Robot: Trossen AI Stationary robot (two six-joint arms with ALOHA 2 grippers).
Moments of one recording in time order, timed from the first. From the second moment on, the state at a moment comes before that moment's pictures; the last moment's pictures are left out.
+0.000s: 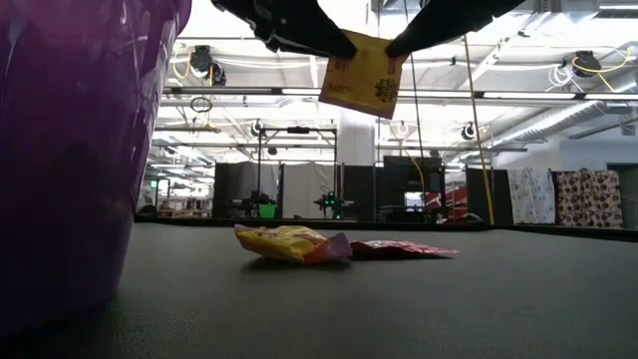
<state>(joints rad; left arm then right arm) -0.27 1.59 1.05 0.10 -0.47 0.11 0.37 1.38 0.99 -0.27 0.58 0.01</state>
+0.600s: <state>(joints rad) -0.26 1.59 1.05 0.12 -0.42 0.08 0.37 1.38 0.99 -0.27 0.58 0.01</state>
